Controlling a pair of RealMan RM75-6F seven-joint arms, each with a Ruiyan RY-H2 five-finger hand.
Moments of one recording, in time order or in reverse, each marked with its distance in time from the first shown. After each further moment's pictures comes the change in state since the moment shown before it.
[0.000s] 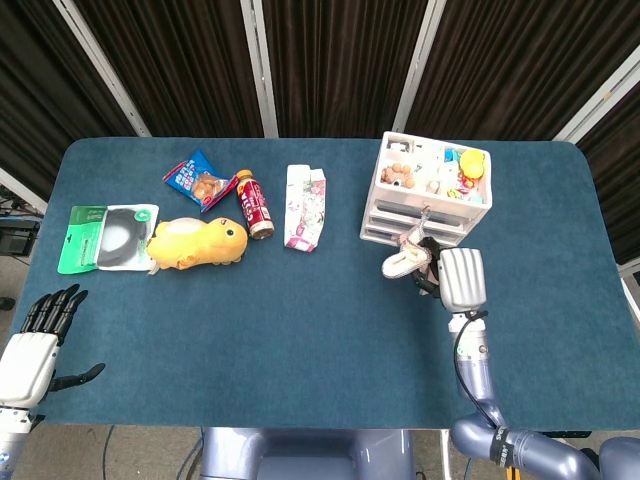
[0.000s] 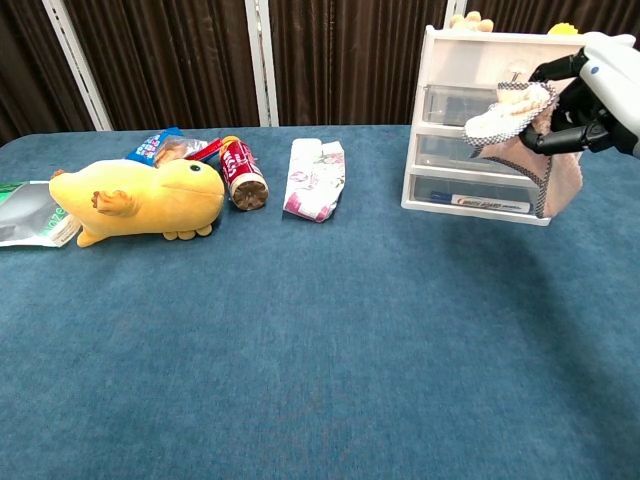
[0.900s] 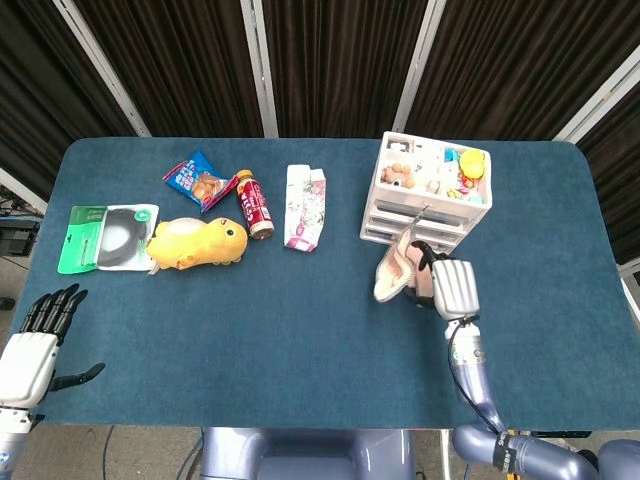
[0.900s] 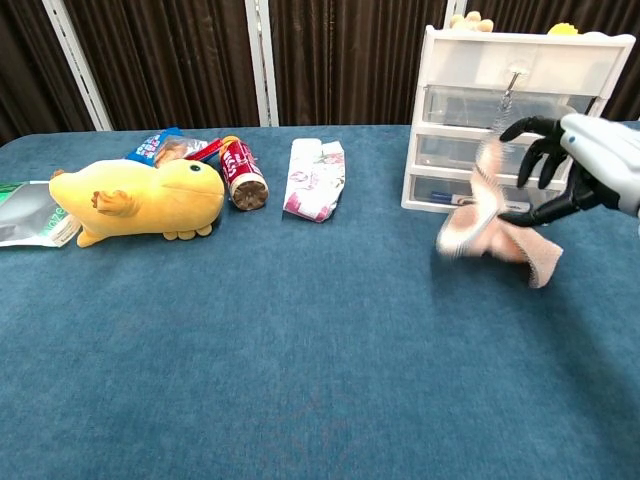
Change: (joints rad) left arm 0.001 -0.001 -0.001 0.003 0.003 0.007 -0.002; right arm -0.021 0.019 -0.047 -0.049 0.133 -0.137 -0.102
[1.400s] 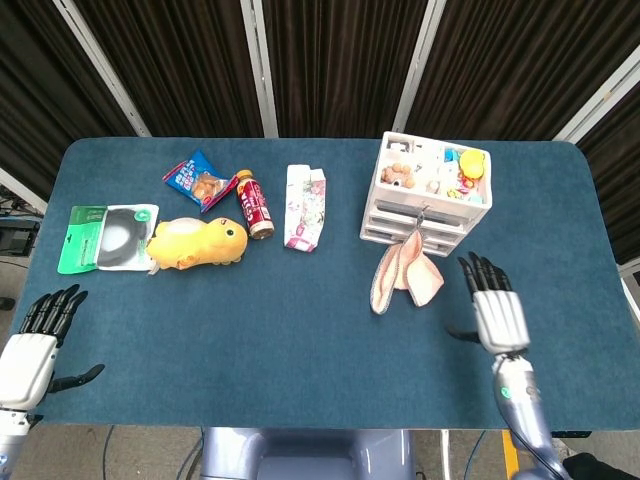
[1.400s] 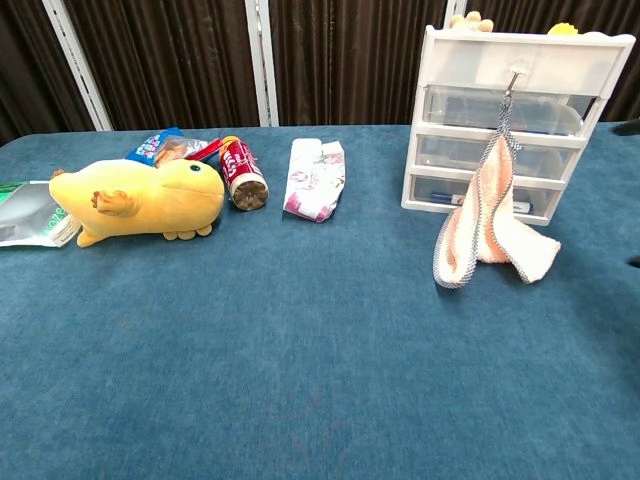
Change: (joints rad) left arm 0.003 0.004 0.007 0.008 0.023 0.013 0.002; right arm -0.171 0.344 -0.161 -0.337 -0.054 0.085 -0.126
